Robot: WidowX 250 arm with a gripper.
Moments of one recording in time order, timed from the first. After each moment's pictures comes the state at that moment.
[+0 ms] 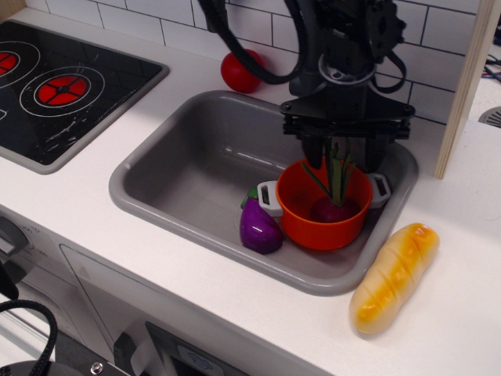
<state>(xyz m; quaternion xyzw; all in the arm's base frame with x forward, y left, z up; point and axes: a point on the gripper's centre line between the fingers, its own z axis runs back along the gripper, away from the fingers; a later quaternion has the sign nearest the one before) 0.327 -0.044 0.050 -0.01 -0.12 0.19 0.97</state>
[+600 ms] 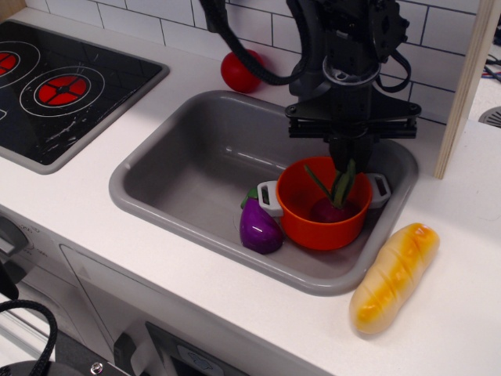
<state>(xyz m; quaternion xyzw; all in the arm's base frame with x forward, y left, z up) 0.328 -0.042 0.051 -0.03 -0.12 0.22 0.97</state>
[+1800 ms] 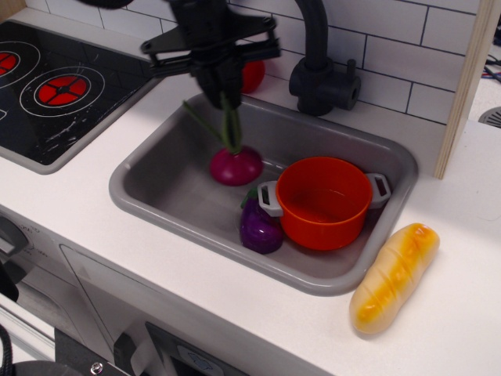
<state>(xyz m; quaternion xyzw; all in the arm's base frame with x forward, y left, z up) 0.287 0.062 0.105 -0.06 -0.13 0.26 0.96</state>
